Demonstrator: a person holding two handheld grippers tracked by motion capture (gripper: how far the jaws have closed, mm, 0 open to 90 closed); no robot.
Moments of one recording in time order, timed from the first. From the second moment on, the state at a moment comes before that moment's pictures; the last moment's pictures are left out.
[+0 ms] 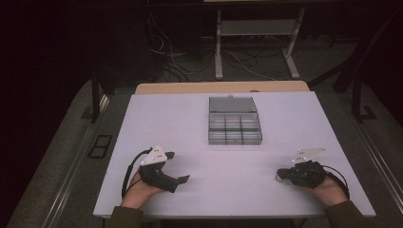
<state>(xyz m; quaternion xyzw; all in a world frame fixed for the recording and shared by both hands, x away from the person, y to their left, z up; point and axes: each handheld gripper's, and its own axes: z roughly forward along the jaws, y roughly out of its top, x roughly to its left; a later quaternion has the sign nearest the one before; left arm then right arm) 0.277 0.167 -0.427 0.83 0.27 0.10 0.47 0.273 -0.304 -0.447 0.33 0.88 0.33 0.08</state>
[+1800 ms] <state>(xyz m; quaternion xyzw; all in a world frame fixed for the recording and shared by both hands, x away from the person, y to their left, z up) 0.279 0.168 -0.428 0.83 0.27 0.09 0.48 0.287 -0.315 -0.419 0.36 0.84 0.39 0.08</state>
